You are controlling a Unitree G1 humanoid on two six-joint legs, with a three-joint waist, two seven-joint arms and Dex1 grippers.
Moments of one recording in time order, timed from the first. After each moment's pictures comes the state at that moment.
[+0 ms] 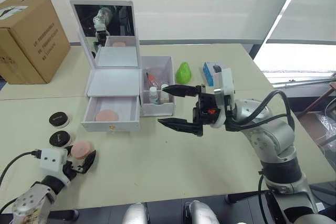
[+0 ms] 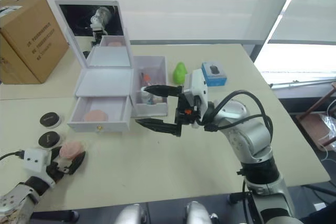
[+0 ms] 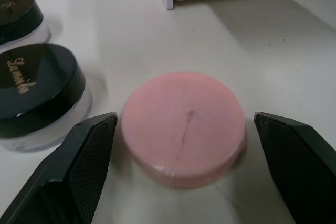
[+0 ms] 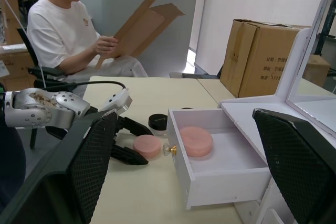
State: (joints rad) left arm 0.33 0.45 0.44 -0.16 -0.31 0.17 -0.57; right arm -0.56 -0.44 0.12 -0.38 0.67 0.53 0.94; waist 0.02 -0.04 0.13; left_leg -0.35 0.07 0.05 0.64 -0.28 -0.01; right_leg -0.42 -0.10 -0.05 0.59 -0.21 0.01
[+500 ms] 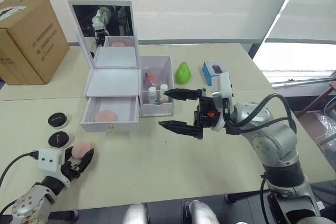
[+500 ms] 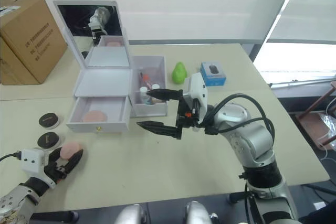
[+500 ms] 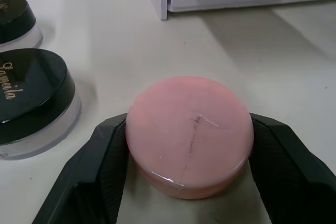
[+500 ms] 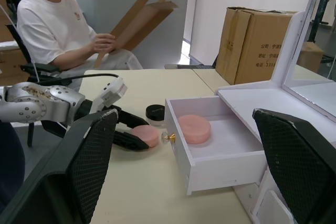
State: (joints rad) left arm 0.35 0.44 0.48 -0.20 -0.42 0.17 -0.60; right arm -0.53 -0.46 0.12 -0.41 0.67 0.56 0.91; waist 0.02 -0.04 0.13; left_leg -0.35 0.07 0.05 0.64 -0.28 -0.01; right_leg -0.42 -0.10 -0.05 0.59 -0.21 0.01
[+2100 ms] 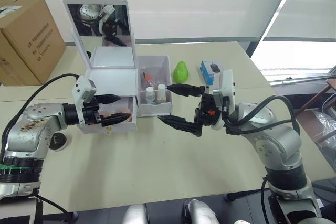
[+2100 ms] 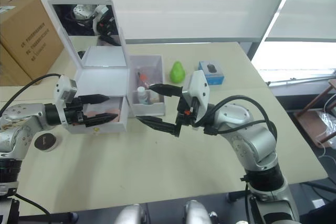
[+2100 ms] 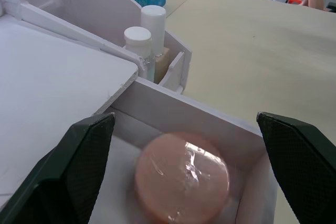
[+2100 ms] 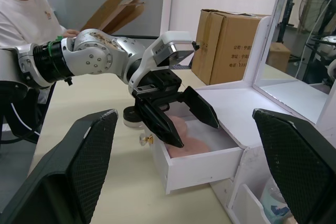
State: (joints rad) left arm -0.42 0.86 0.12 0.04 -0.55 0.51 -1.12; right arm -0.52 -0.46 0.11 -0.47 0.67 0.57 0.80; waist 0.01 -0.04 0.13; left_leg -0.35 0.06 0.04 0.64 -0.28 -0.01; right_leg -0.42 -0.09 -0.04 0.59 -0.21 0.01
